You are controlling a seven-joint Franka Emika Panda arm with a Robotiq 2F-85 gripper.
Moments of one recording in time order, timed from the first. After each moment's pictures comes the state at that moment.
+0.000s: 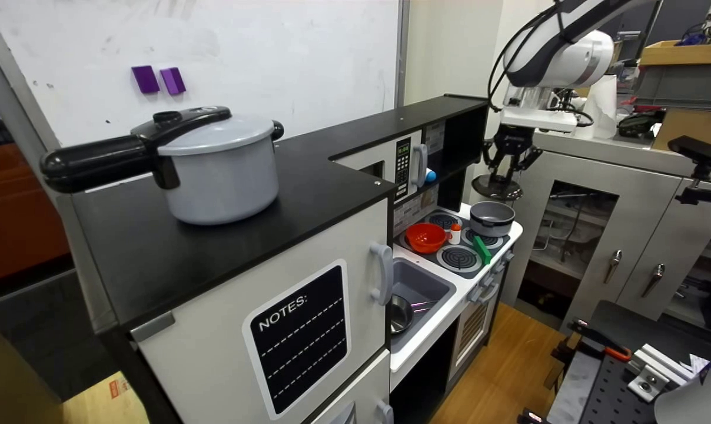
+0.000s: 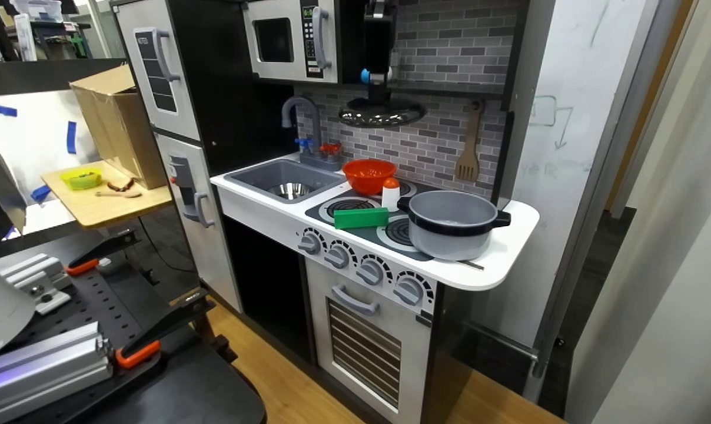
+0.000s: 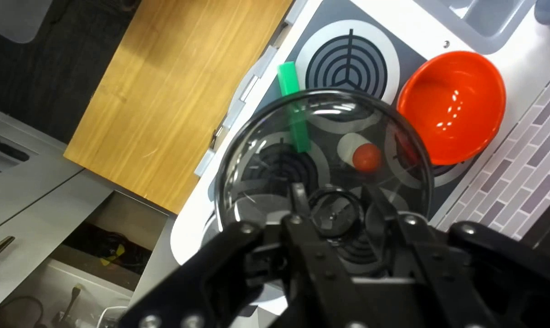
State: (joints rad) arm -0.24 -0.05 -0.24 -2.30 0.12 2.26 0.42
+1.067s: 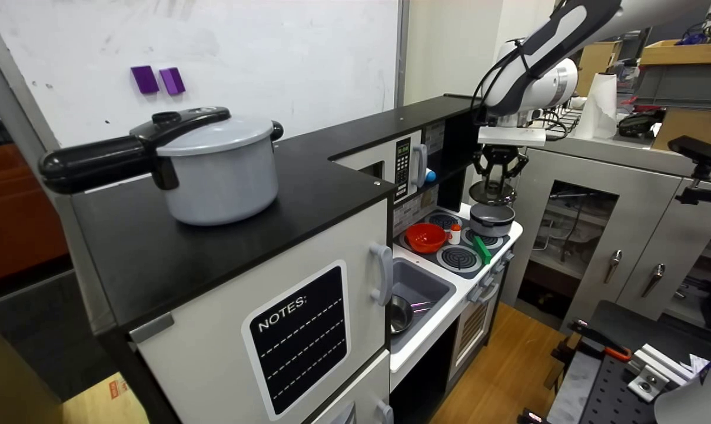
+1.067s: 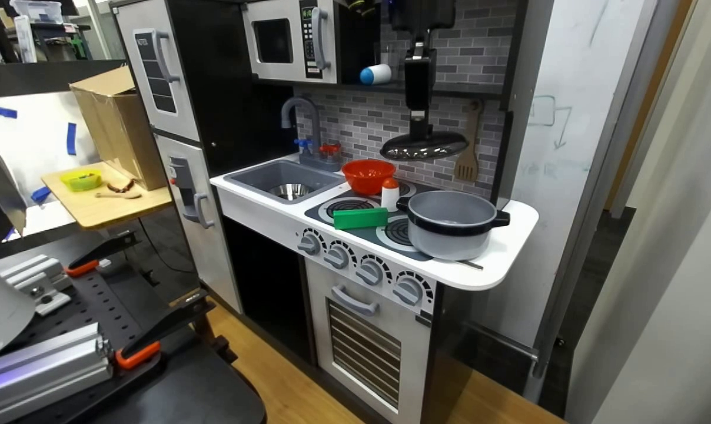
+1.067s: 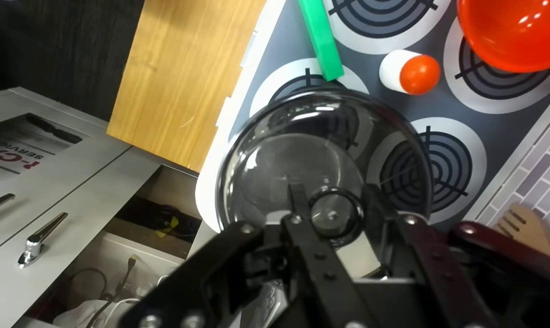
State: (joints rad) arm -0.22 0.15 -0.27 -2.18 -0.01 2.35 0.62
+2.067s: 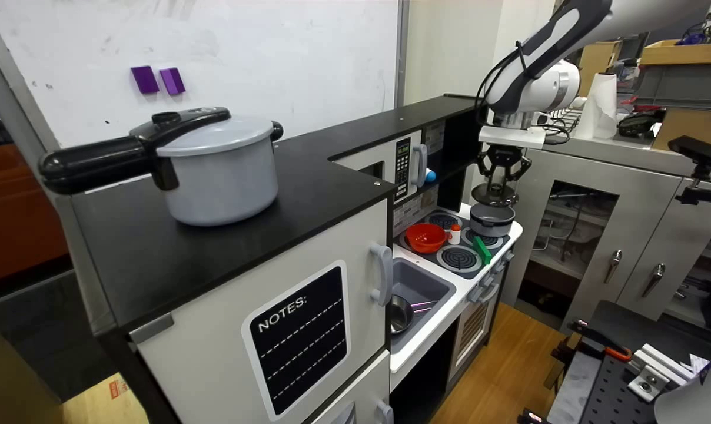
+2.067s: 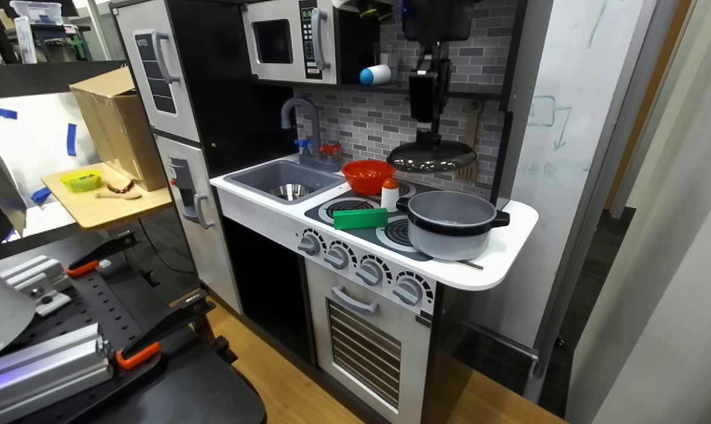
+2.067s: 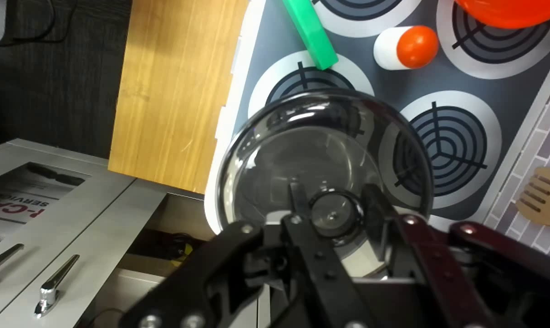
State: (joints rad) arm -0.23 0.19 -0.31 -2.15 0.10 2.35 0.65
